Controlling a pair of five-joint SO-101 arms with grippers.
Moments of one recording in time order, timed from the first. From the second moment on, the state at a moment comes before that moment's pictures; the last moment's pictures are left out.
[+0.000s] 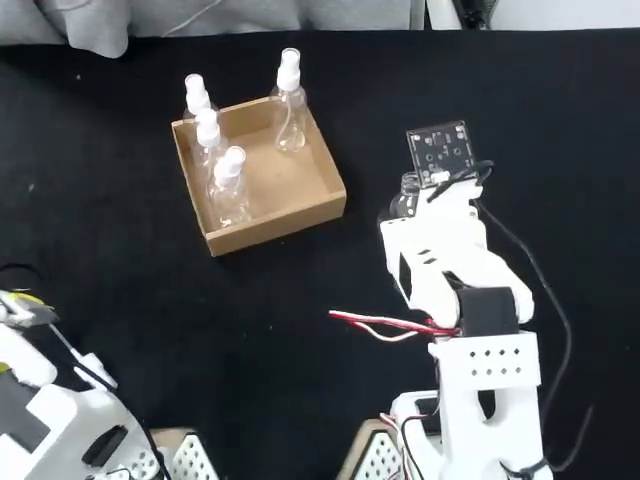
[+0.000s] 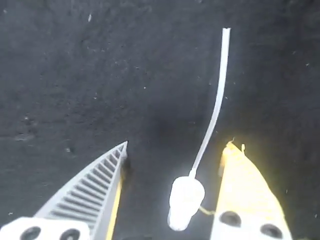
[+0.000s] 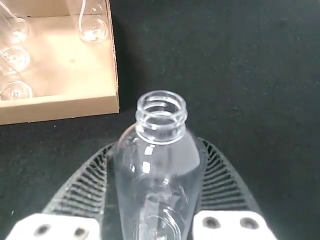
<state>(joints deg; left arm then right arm) -60.9 -6.3 29.0 72.7 -4.6 -4.0 -55.1 45.9 61.9 9.9</state>
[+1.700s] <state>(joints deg) -55.5 -6.3 17.9 81.4 -85.5 -4.0 -55.1 46.9 61.8 9.9</state>
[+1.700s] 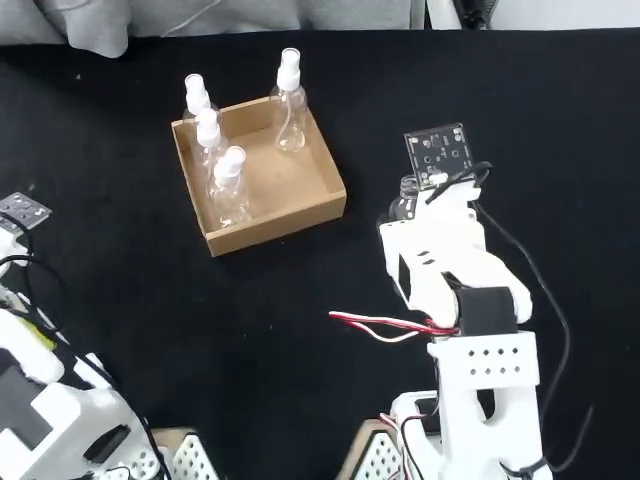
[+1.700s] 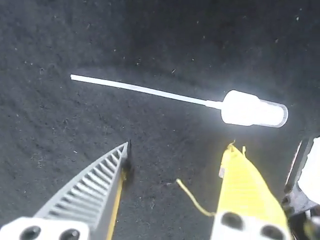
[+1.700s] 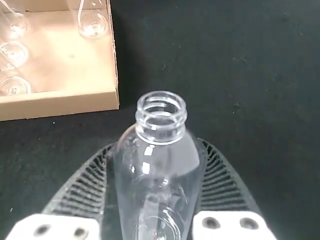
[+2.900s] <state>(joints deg) -50.5 -6.1 33.5 58.8 -85.6 -4.0 -55.1 49.4 57.5 9.9</state>
